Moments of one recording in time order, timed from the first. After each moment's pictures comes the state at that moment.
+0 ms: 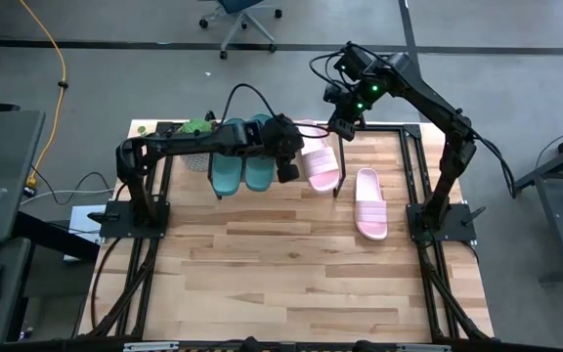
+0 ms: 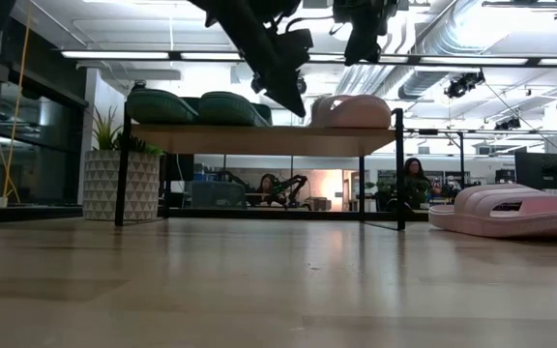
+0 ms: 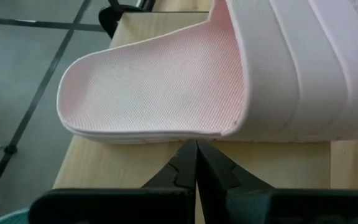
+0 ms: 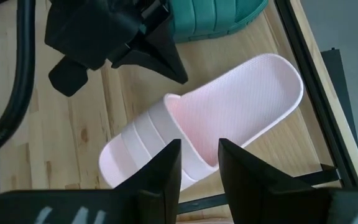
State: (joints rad) left arm 0.40 1.83 1.59 -0.56 -0.17 0.18; right arm -0.63 1.79 2.12 -1.47 -0.40 -0.29
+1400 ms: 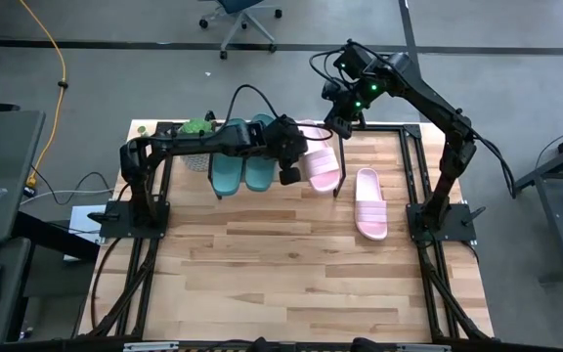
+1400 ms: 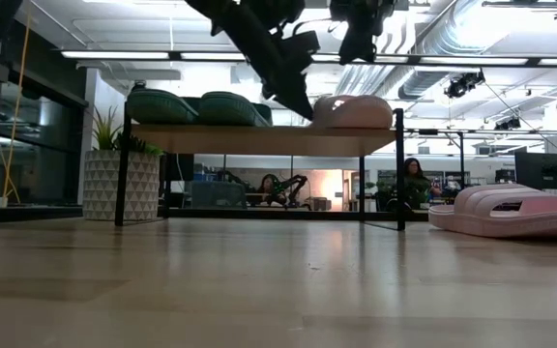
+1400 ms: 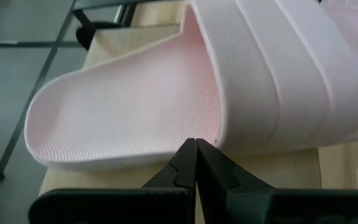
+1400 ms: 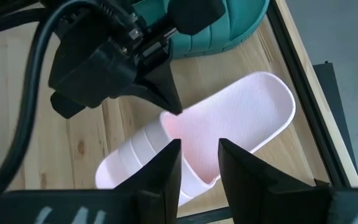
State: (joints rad) left arm 0.39 1.87 1.59 -0.50 -0.09 0.25; right arm -0.63 1.79 2.12 -1.42 -0.40 -0.28
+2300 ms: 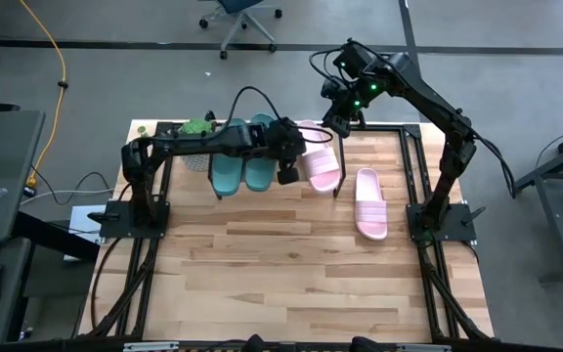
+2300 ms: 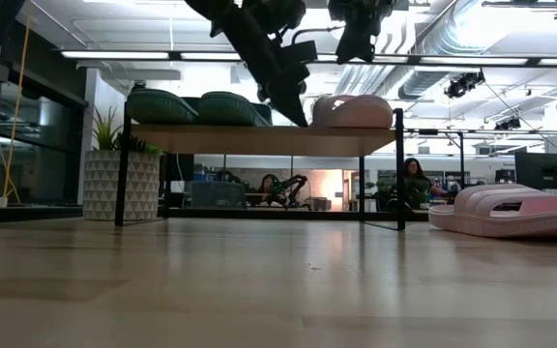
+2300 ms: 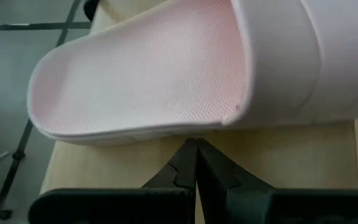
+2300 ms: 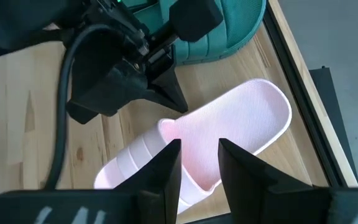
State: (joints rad) left arm 0.39 1.88 1.59 -0.55 -0.17 0.26; right arm -0.63 1.79 2.12 -1.39 -0.40 -0.26
